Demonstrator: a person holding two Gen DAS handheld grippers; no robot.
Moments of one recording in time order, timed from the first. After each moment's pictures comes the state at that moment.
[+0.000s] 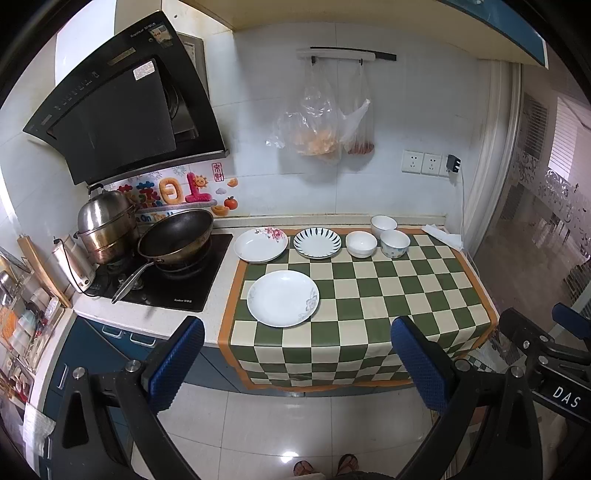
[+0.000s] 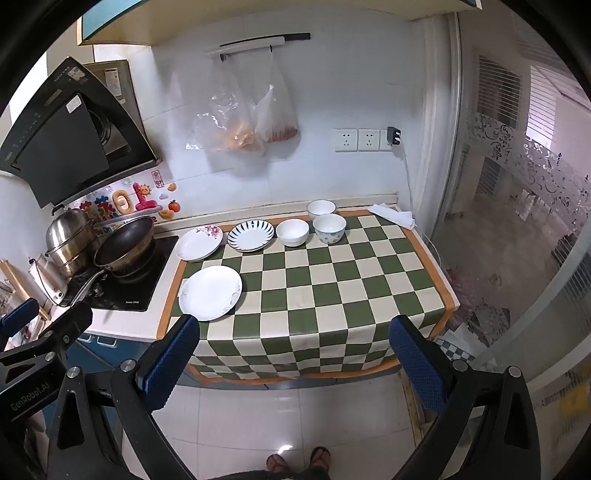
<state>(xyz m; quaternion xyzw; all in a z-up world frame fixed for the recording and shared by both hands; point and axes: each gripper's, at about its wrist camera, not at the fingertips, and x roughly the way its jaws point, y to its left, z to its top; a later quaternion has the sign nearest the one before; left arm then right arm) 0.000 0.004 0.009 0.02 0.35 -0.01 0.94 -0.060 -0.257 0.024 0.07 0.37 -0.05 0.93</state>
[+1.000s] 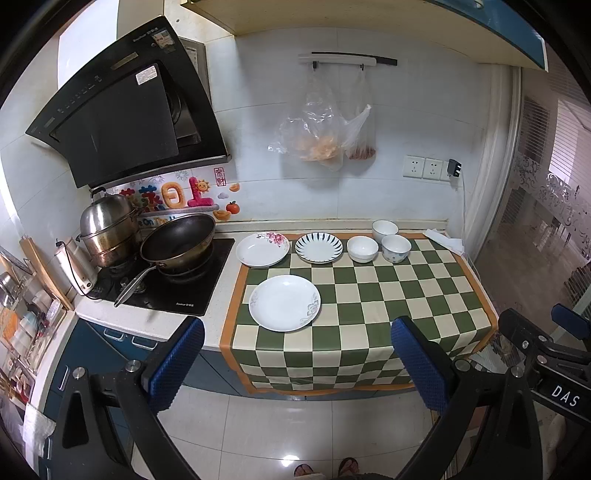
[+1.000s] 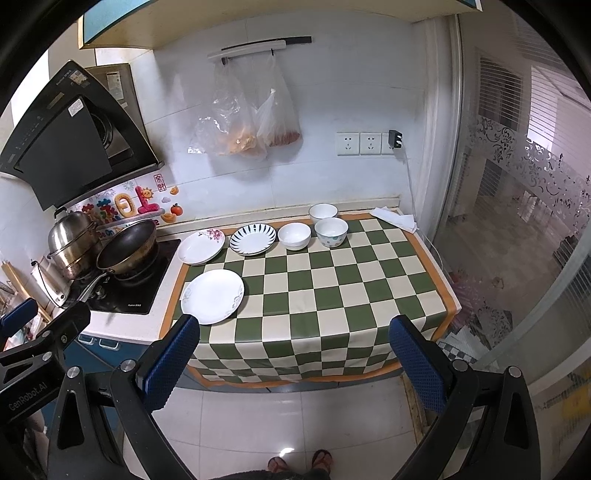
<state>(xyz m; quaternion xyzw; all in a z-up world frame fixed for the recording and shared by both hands) 0.003 0.003 0.031 0.02 0.35 -0.01 0.94 -0.060 -0.255 0.025 0.07 0.36 -0.05 0.93</state>
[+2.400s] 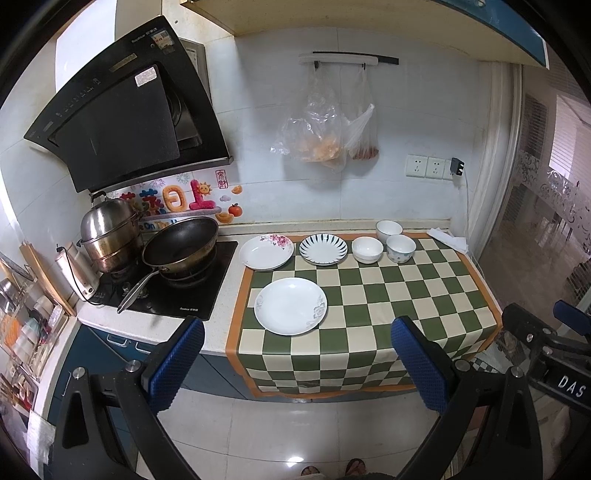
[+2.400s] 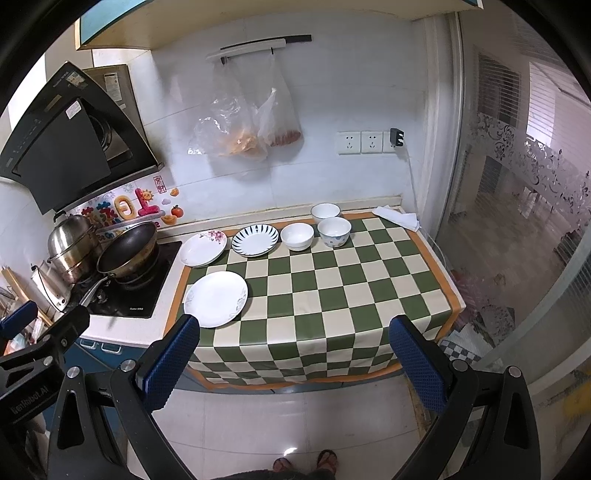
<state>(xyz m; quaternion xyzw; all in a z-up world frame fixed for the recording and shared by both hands) 0.007 0.006 0.039 0.03 0.34 0.00 0.94 -0.047 -0.253 0.023 0.09 0.36 -0.05 0.93</state>
